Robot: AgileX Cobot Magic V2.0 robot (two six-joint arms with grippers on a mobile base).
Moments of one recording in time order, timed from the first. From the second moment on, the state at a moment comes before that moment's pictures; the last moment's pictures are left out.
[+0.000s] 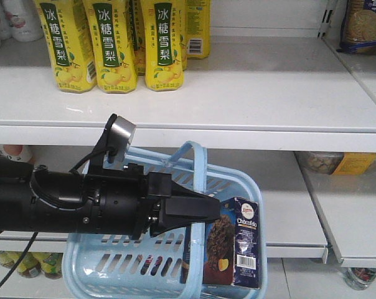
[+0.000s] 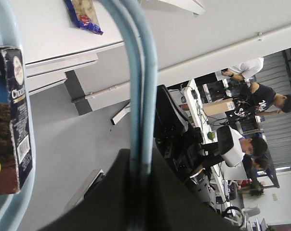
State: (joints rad) left arm -0.52 1.38 -0.83 -1.66 0.88 0.78; right arm 0.06 -0.01 0.03 0.03 0.06 0.01
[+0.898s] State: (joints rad) left arm -0.52 1.38 -0.83 -1.66 0.88 0.78; right arm 0.06 -0.01 -0.01 0.05 0.06 0.02
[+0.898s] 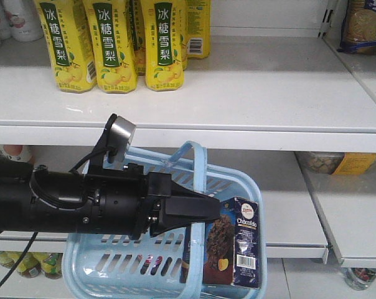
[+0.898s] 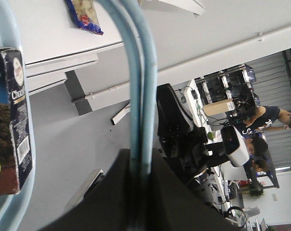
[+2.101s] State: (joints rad) left arm -0.52 1.38 -0.83 -1.66 0.88 0.78; right arm 0.06 0.48 -0.34 0.06 0.08 0.02
